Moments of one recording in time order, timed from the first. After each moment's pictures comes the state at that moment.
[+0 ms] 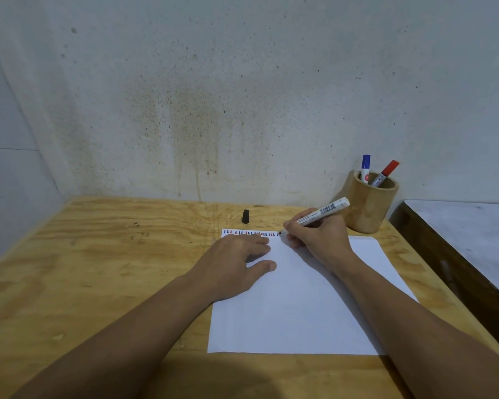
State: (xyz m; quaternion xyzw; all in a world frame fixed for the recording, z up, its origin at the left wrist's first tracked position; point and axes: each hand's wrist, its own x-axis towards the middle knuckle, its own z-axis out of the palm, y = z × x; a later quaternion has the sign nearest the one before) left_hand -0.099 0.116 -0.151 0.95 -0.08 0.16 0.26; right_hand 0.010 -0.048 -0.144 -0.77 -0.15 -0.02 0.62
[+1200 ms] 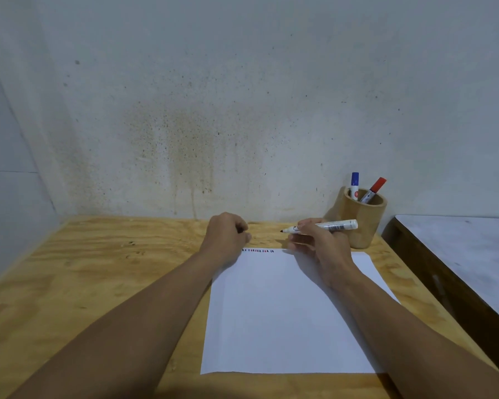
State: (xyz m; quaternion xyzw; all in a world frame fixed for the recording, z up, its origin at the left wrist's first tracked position) left_hand -0.027 0.129 -0.132 0.89 0.16 0.20 0.37; right_hand 0.007 -0.054 -0.124 -0.59 -0.04 0.07 0.81
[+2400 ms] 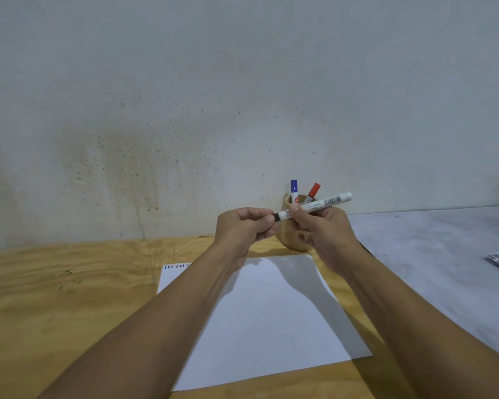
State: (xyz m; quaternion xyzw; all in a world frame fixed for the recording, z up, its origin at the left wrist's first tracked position) left_hand -0.020 0.008 -0.072 0.60 0.06 0.11 0.79; right_hand 0.017 -0.142 -0.074 -0.65 -0.12 0.02 0.75
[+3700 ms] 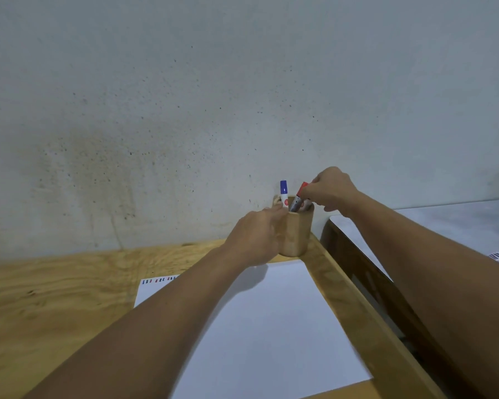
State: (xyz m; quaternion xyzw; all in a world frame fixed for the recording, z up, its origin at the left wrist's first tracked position) left_hand 0.035 -0.013 -0.088 0.94 -0.12 0.13 0.29; right_hand 0.123 -0.164 -0.030 -0.93 -0.03 -0.07 0.35
